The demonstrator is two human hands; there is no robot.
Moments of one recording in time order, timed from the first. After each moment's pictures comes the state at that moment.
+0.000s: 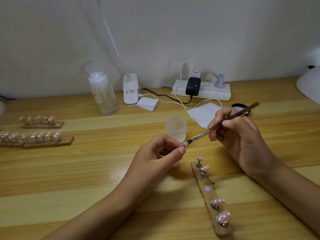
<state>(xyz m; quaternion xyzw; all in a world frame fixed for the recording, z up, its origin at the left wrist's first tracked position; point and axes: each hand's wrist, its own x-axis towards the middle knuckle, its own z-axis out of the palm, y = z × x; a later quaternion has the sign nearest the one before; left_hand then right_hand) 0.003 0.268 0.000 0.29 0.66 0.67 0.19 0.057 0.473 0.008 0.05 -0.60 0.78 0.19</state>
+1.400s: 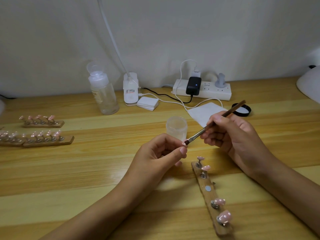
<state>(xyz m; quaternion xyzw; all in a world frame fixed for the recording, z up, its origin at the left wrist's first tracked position) 0.002 0.268 -0.001 0.29 0.63 0.69 0.21 0.058 0.463 0.015 -0.03 -0.62 0.77 0.15</state>
